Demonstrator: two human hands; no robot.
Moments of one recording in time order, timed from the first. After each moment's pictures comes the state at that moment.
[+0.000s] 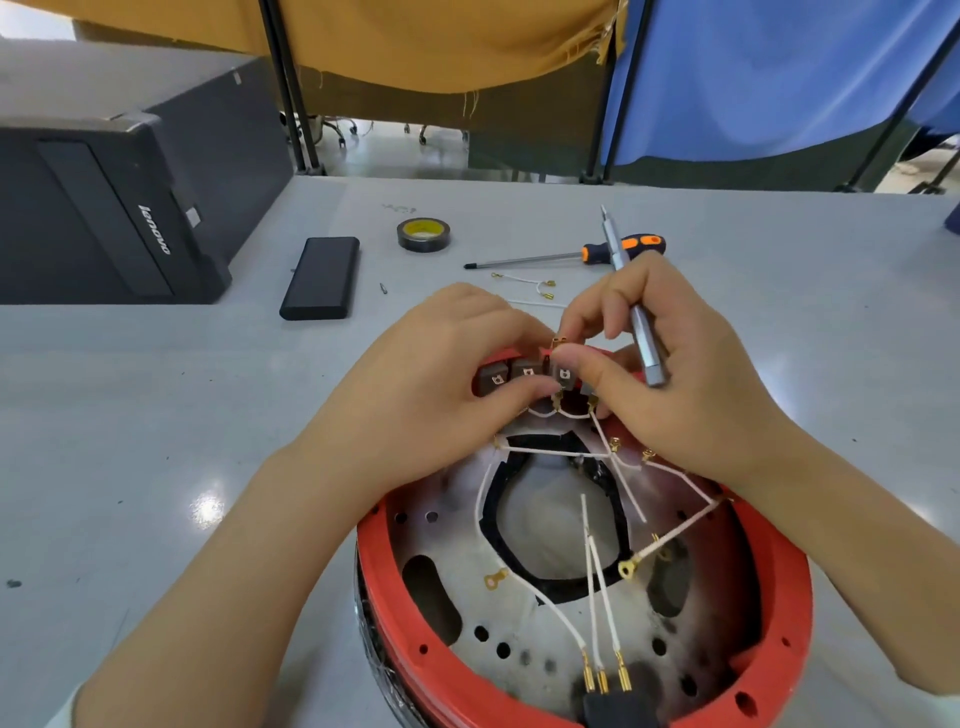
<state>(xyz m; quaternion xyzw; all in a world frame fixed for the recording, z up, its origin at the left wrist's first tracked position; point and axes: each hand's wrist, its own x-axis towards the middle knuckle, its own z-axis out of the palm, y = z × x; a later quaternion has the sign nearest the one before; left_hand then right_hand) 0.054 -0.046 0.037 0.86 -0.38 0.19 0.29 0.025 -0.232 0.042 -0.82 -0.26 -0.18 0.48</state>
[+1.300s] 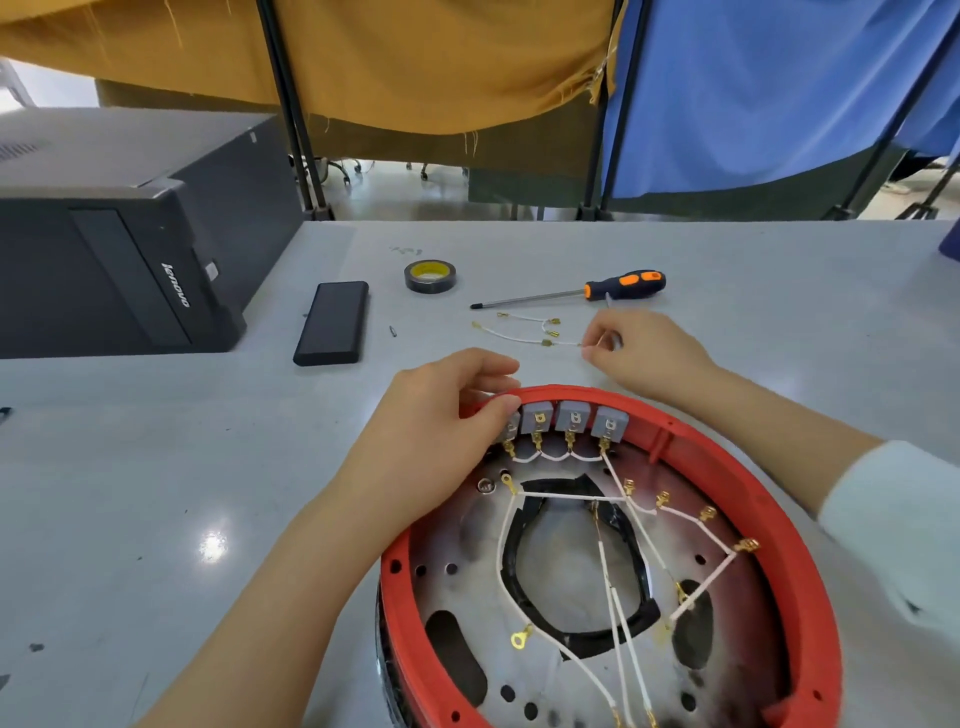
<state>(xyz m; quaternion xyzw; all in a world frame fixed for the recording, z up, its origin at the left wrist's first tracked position) 0.063 -0.044 0.025 0.86 -0.17 0.04 0.47 0.144 -0.276 0.009 -0.98 0.00 -0.05 0.19</state>
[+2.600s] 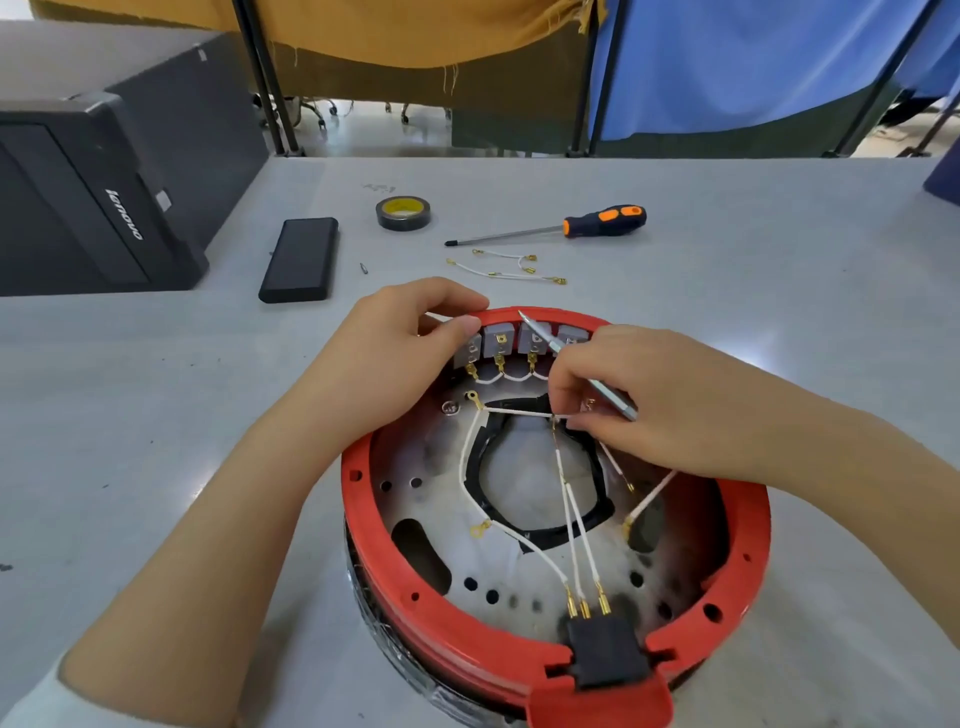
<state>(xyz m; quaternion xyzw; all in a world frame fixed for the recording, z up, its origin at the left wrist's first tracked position) 0.062 -0.043 0.027 0.88 -0.16 0.00 0.45 0.011 -0.256 0.039 -0.95 -0.29 -0.01 0.14</state>
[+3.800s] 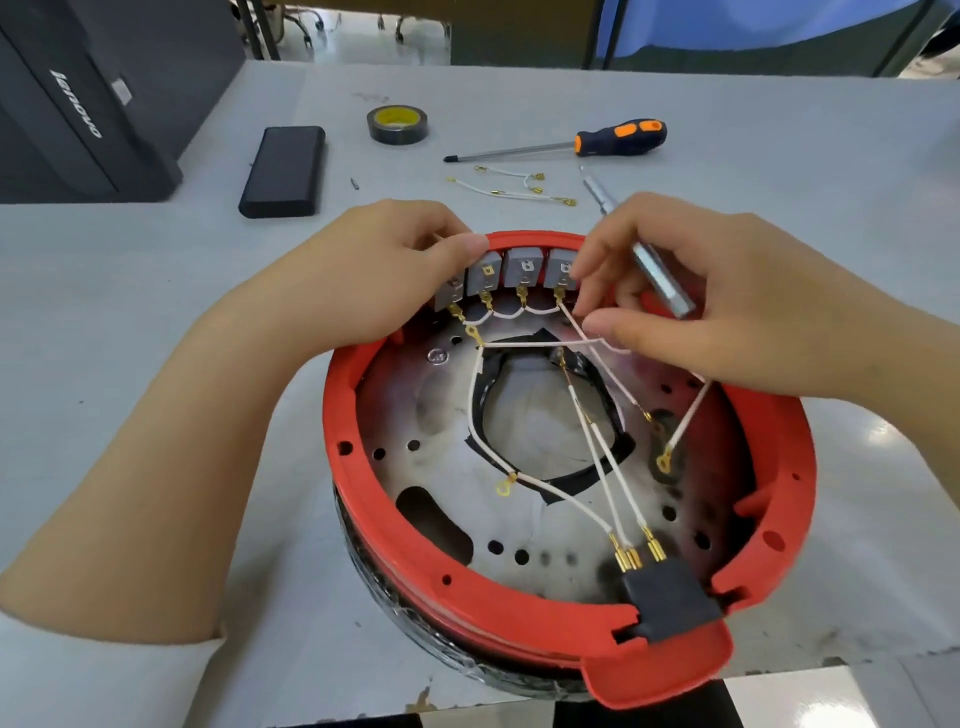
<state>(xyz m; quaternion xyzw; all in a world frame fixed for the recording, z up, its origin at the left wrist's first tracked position) 0.061 -0.036 0.032 0.93 -0.17 -0.05 0.32 -0.005 -0.262 0.049 -0.92 -0.25 -0.02 0.31</state>
